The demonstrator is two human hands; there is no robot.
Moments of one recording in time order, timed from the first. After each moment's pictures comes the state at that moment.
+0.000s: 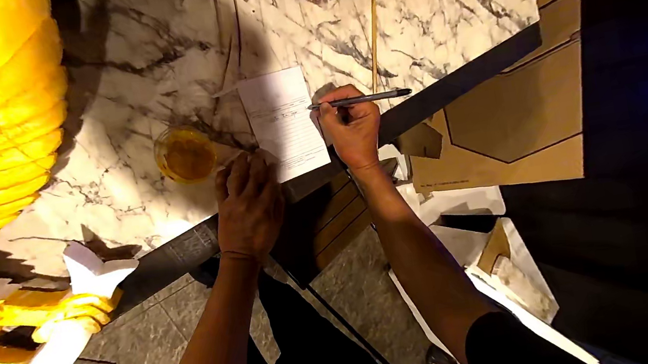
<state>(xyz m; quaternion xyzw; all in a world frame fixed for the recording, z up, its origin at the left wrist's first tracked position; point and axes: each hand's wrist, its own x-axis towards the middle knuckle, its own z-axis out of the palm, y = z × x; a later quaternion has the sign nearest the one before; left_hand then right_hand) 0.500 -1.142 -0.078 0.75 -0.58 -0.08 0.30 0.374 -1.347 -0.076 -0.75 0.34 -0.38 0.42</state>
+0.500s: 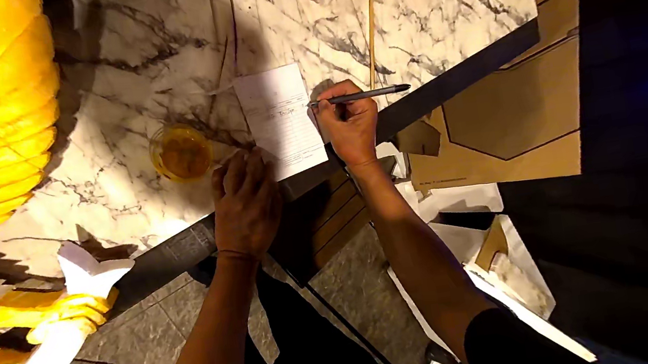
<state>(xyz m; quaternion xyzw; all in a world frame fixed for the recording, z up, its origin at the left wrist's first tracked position) 0.501 -1.142 -0.077 0.75 -0.59 -0.07 0.29 0.373 -1.348 -0.078 -0.75 0.33 -0.39 0.41</state>
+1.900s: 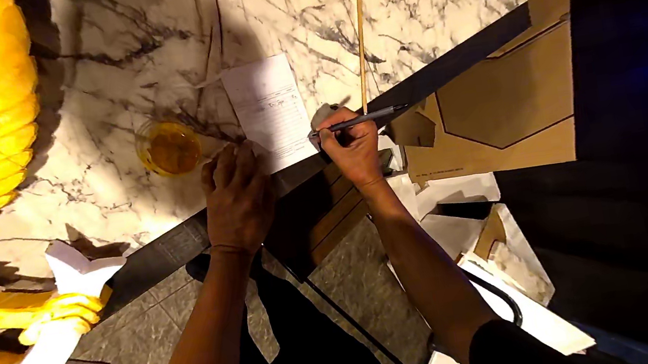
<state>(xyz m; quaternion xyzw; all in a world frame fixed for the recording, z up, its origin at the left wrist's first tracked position) 0.502 -1.142 -0.073 0.75 -0.59 -0.08 0.31 0.333 -1.313 -0.068 -0.74 0.33 -0.34 0.47</state>
